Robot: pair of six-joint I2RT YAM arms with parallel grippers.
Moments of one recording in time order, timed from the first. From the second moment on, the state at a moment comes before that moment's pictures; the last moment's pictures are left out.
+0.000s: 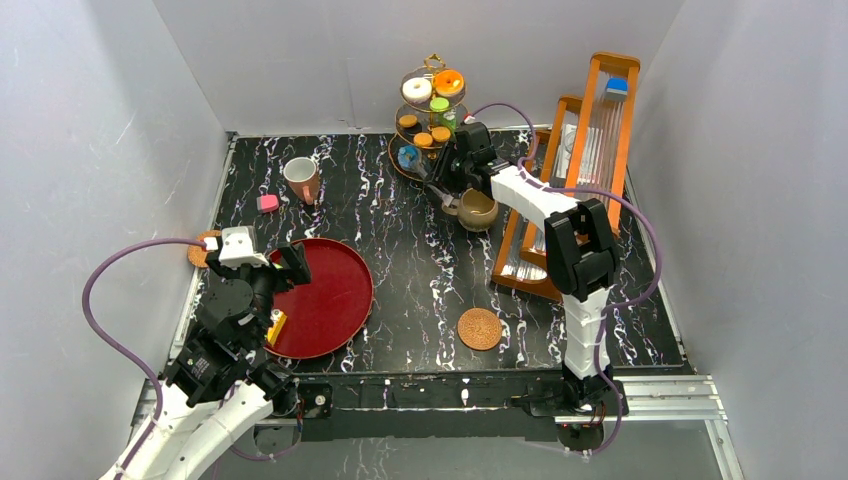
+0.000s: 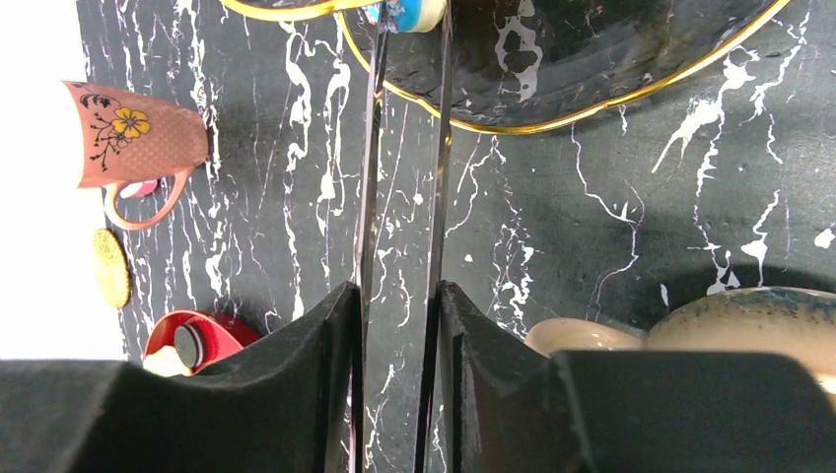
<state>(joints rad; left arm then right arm) -0.63 0.35 0.69 -0.47 -0.67 -0.20 0.50 2.06 1.65 -0.25 -0.15 0.73</state>
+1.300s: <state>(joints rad) -0.63 0.34 0.69 -0.47 -0.67 -0.20 0.51 1.77 1.40 -0.30 -0.27 0.58</state>
